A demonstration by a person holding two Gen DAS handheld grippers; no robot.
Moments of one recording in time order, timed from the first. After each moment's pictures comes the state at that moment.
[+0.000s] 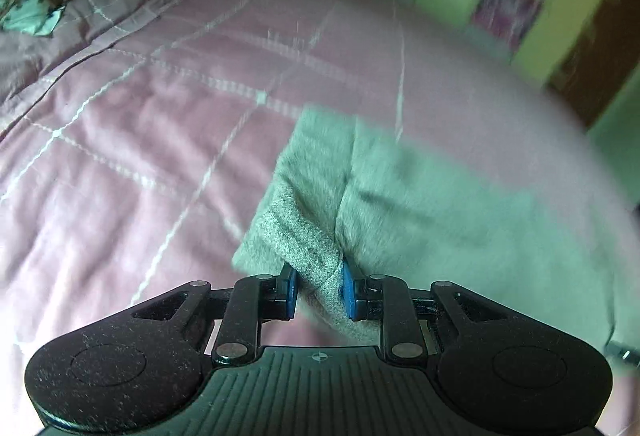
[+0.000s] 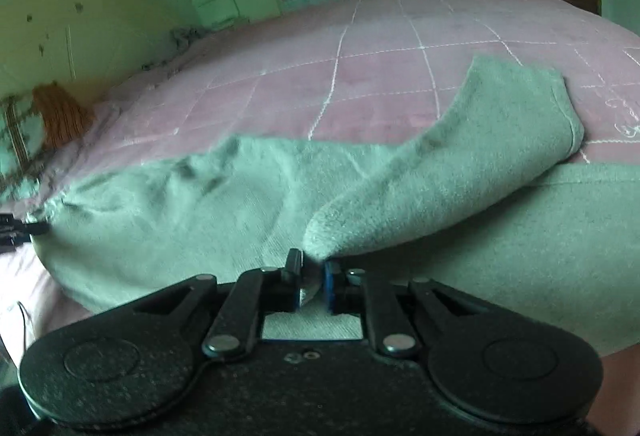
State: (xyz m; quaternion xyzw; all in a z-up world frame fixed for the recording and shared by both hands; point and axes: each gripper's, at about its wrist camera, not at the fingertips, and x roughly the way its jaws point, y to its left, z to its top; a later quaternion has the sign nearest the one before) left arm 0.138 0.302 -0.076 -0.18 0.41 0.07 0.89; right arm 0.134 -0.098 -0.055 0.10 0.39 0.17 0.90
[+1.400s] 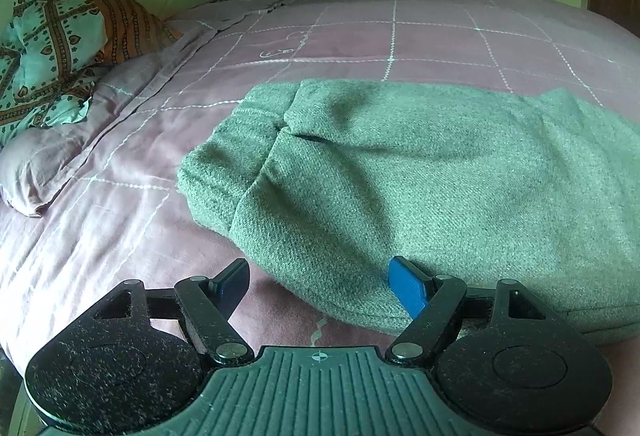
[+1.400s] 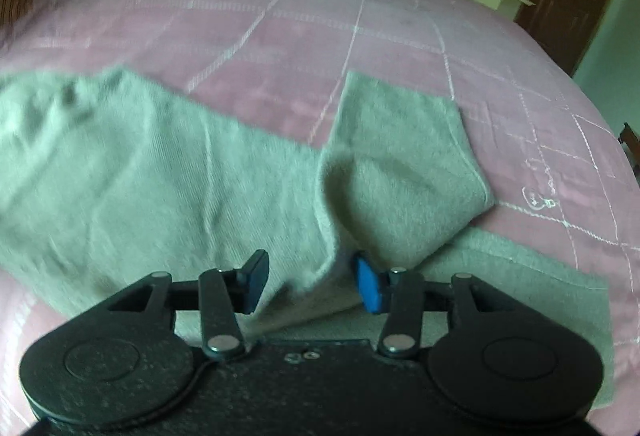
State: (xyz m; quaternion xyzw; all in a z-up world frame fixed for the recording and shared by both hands) left arm 0.130 0.185 -0.093 0.01 0.40 0.18 0.90; right arm 0.173 -0.152 -0.057 -0.11 0.44 0.09 0.89
